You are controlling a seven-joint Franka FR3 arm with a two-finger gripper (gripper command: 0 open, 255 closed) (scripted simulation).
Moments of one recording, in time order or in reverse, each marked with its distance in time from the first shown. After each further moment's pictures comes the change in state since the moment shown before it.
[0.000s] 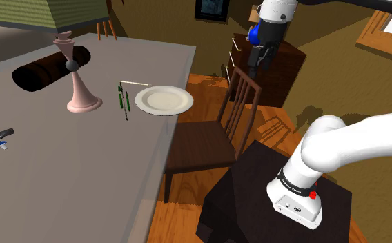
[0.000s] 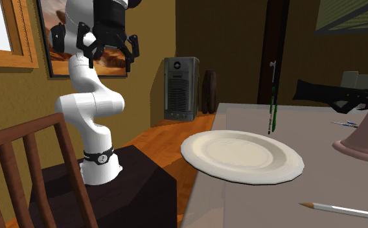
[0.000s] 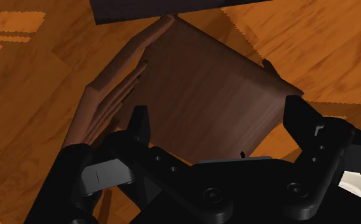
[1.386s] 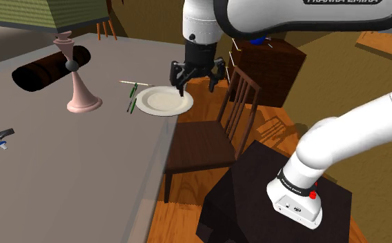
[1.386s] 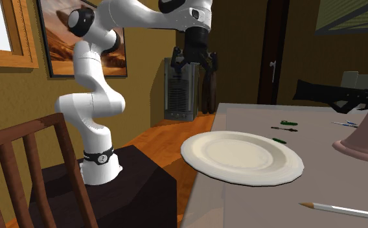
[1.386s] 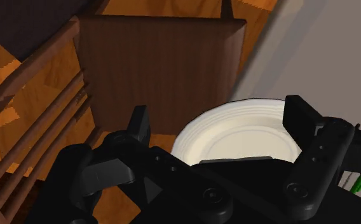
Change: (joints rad) arm -0.164 0.330 0.601 0.220 0.133 0.240 0.886
